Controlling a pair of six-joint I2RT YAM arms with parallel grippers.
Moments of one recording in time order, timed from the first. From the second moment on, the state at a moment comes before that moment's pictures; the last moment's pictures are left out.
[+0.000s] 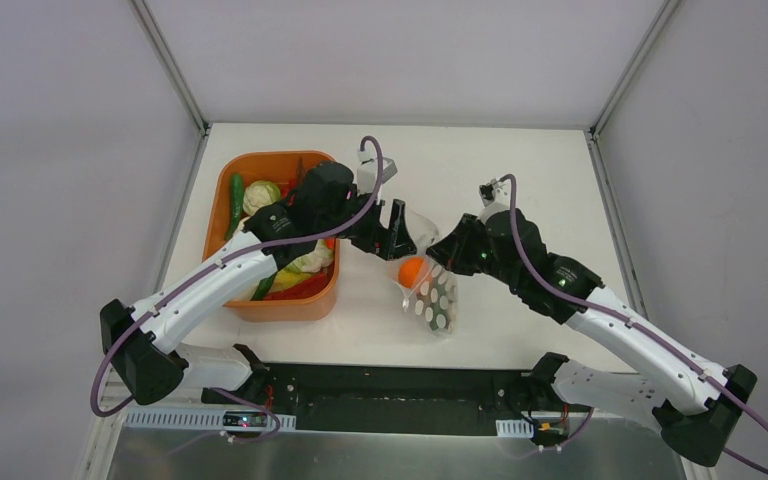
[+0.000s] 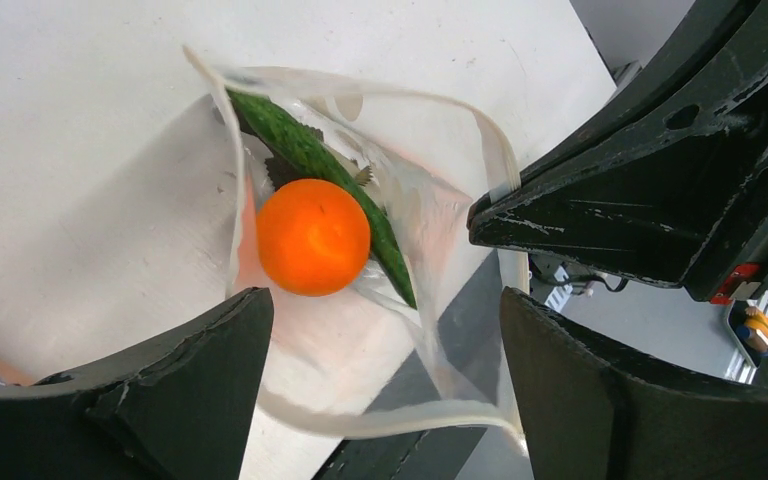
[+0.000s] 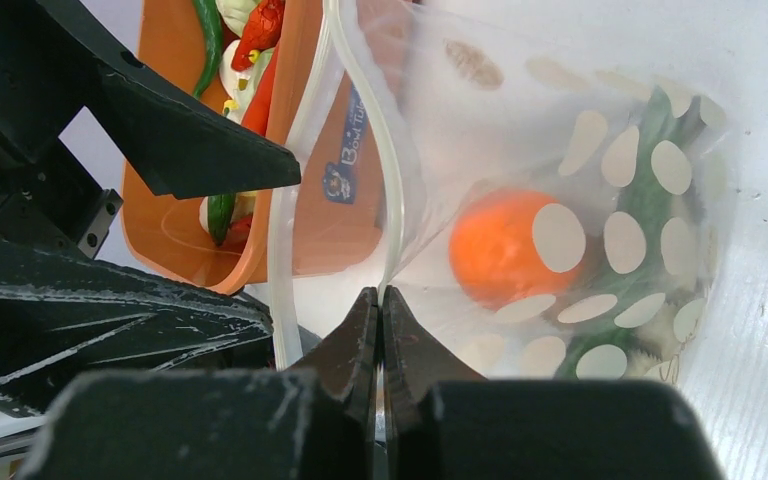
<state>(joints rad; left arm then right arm) -0.77 1.27 1.23 -0.49 0.30 -0.42 0.85 0.94 0.95 -0.49 0.09 0.84</state>
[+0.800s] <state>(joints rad) -0.52 0.97 1.15 -0.69 -0.33 -0.37 0.85 0.93 0.94 -0.49 0.09 0.84</state>
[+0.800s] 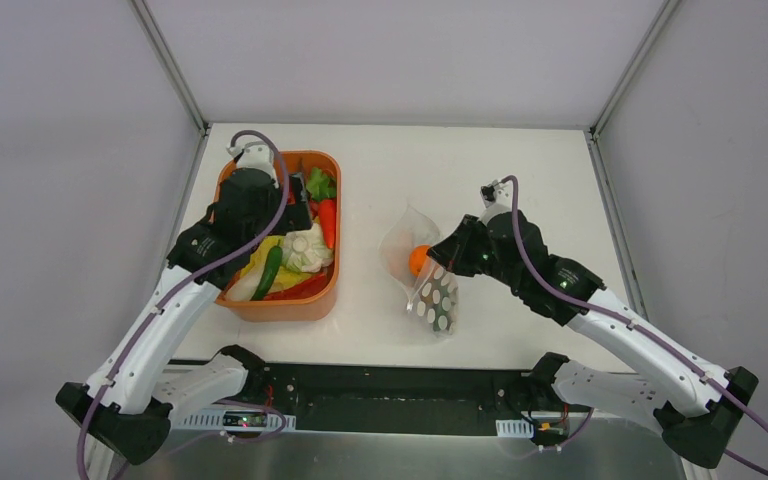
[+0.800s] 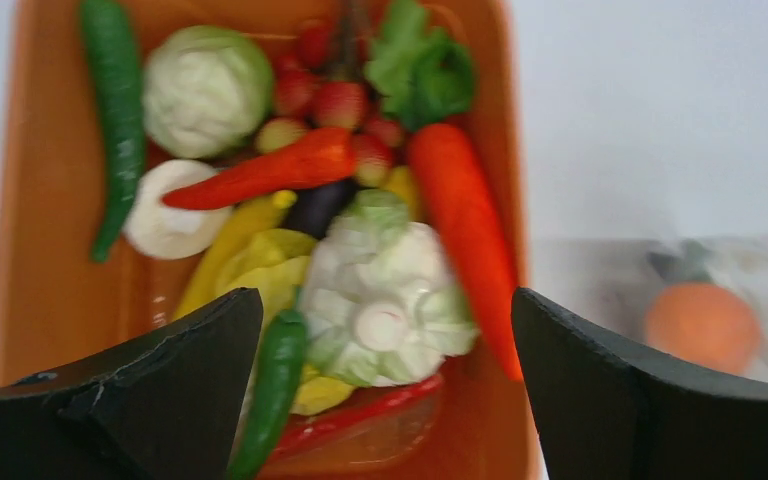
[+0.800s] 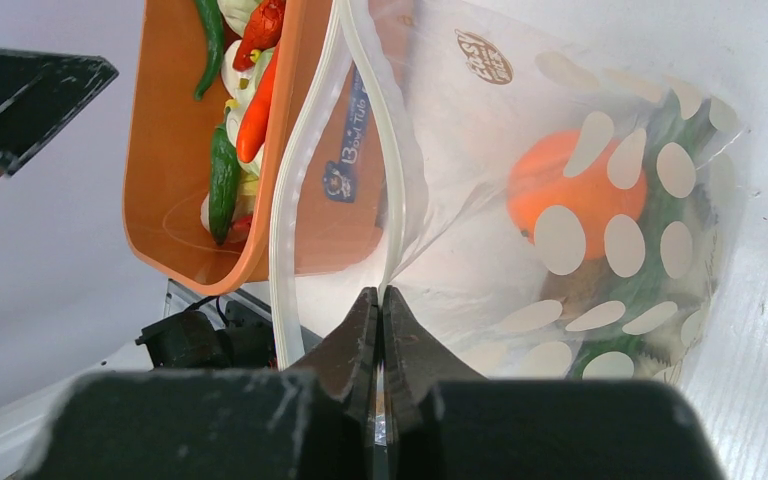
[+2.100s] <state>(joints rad) -0.18 1.85 1.57 -0.75 -0.90 -0.29 0.85 0.93 0.92 -0.45 0.07 0.85</state>
